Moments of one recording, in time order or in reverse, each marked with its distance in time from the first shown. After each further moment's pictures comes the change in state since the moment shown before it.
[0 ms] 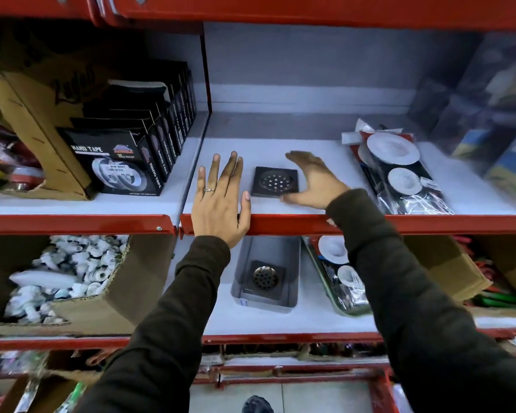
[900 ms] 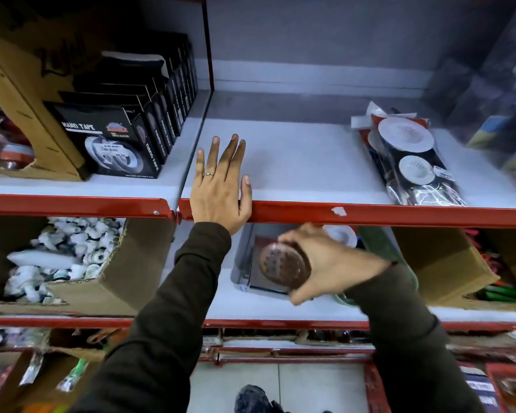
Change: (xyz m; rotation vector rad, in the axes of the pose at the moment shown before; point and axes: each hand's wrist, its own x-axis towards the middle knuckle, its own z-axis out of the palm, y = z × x) left_hand -0.001 0.001 0.004 -0.003 0.029 -0.017; right_hand -0.115 -0.036 0.031 0.021 -0.542 0.107
